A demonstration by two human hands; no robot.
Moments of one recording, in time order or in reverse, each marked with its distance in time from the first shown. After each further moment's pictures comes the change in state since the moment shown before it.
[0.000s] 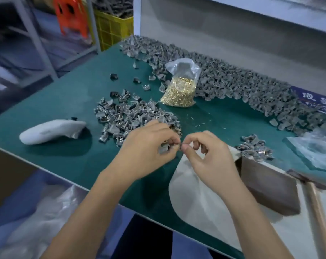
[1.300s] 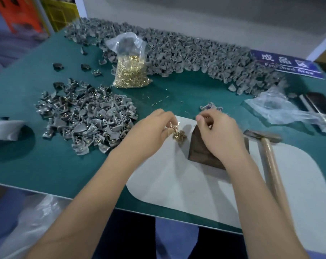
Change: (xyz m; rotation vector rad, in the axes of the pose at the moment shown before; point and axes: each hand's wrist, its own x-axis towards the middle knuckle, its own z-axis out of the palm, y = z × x) left_hand 0.050 0.054 0.095 -0.095 -0.374 -0.156; right_hand -0.022 0.090 -0.075 -0.314 0.172 0.368
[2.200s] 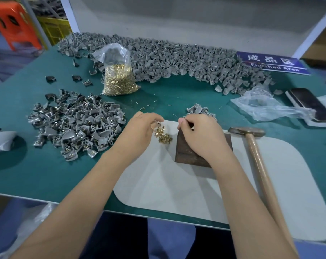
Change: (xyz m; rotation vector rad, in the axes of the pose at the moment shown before) left_hand 0.009 -0.008 0.015 0.019 0.157 0.031; right_hand 0.001 0.000 -0.004 -0.048 -0.070 -0.128
